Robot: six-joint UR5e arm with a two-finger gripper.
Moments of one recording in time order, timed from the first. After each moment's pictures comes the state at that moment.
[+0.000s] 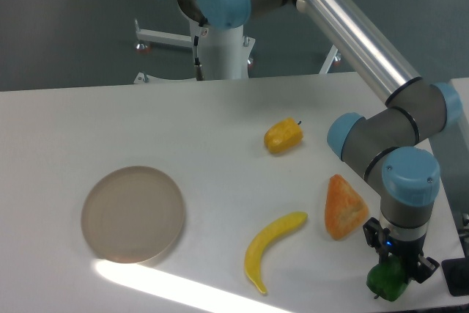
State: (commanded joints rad) arm 2.36 -2.59 -0.58 -1.23 1.62 1.37
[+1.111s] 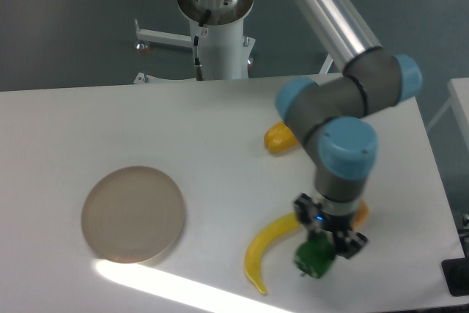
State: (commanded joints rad) arm 2.17 -2.23 -0.98 -1.30 1.50 1.01
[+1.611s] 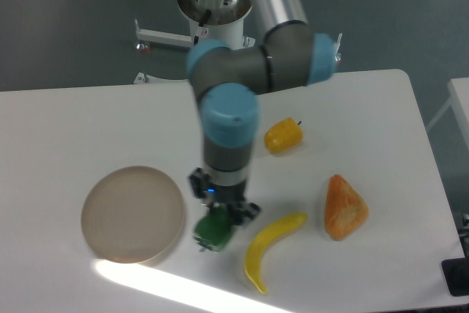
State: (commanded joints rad) arm 1.97 -2.16 -1.12 -1.27 1.48 0.73
